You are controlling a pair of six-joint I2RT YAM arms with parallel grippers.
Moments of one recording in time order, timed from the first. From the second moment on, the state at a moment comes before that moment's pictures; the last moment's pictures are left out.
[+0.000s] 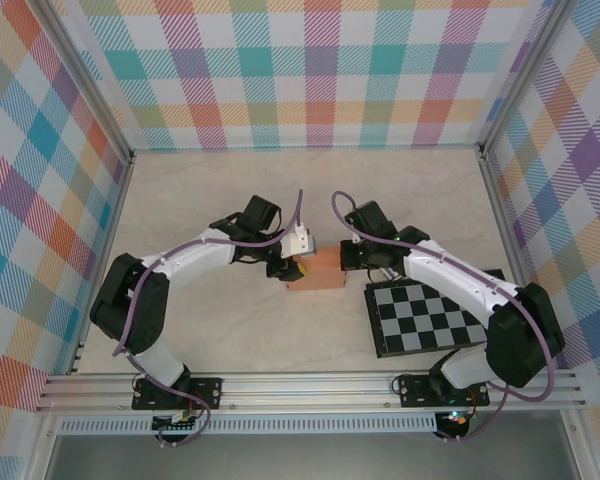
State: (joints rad) left arm -0.56 1.66 1.10 -0.44 0.56 0.78; right arm 0.65 1.42 1.02 -0.60 -0.02 0.47
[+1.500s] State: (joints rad) left arm -0.45 1.27 0.78 -0.14 0.40 -0.77; right arm 0.84 1.37 0.97 -0.60 0.36 0.60
